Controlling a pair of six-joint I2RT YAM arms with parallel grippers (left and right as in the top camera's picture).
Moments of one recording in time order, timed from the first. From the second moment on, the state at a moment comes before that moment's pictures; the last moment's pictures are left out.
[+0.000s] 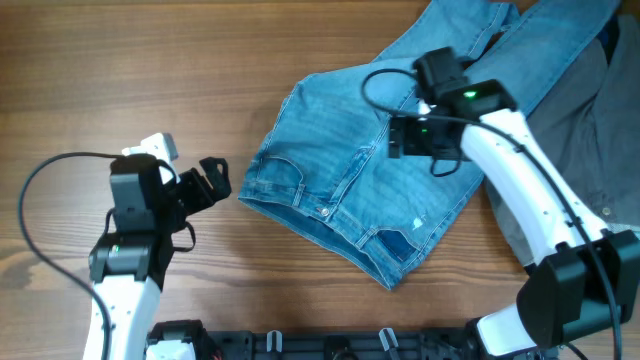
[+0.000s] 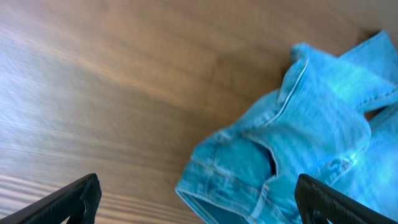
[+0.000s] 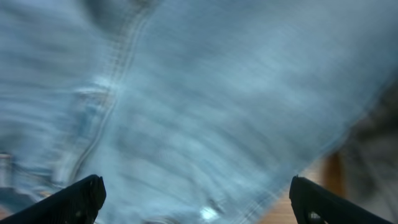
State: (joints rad) left arm 0.04 0.97 0.66 -0.49 0.21 -0.45; right arm 0.26 1.68 1.39 -1.09 0.06 0.31
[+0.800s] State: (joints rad) left arm 0.01 1.64 0.70 -0.32 0.52 -0.55; right arm 0.15 1.68 1.39 -1.17 0.05 0.30
